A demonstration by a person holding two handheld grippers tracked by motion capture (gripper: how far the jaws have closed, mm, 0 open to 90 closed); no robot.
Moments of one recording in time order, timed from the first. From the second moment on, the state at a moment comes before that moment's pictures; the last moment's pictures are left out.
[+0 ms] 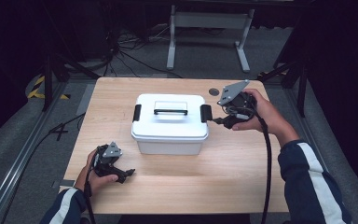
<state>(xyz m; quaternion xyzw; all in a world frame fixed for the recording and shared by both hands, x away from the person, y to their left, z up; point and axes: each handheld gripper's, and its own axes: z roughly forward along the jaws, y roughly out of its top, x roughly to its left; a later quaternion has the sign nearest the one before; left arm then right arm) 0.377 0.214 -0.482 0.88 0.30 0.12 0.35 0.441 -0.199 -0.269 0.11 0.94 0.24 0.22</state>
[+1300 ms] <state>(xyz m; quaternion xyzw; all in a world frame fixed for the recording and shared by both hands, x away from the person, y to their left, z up) 0.366 0.215 -0.482 0.87 0.33 0.12 0.35 0.486 -0.074 -0.283 0.02 0.97 0.17 0.18</state>
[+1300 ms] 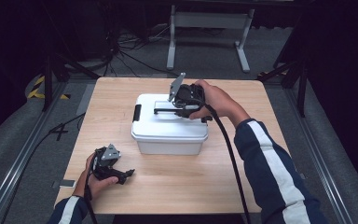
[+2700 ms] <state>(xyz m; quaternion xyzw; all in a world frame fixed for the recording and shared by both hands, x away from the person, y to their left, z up) 0.366 0.215 -0.482 0.87 0.33 0.12 0.35 0.475 -0.073 -0.258 -0.02 0.96 0.21 0.20</state>
